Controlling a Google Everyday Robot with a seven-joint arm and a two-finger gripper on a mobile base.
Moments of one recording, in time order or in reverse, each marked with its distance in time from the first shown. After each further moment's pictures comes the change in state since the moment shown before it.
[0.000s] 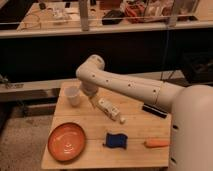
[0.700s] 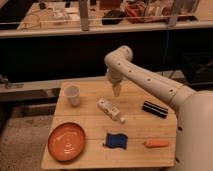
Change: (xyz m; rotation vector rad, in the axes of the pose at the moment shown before) arm 0.166 0.046 -0.005 -0.010 0.088 0.283
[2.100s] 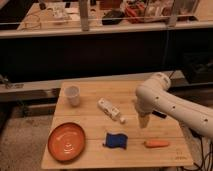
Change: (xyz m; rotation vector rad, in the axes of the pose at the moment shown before) arm -0.004 0.203 -0.056 -0.063 0.030 0.101
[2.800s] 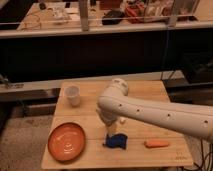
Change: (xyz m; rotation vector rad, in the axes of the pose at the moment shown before) arm -0.180 -0.011 0.003 -0.001 -0.147 -0.289
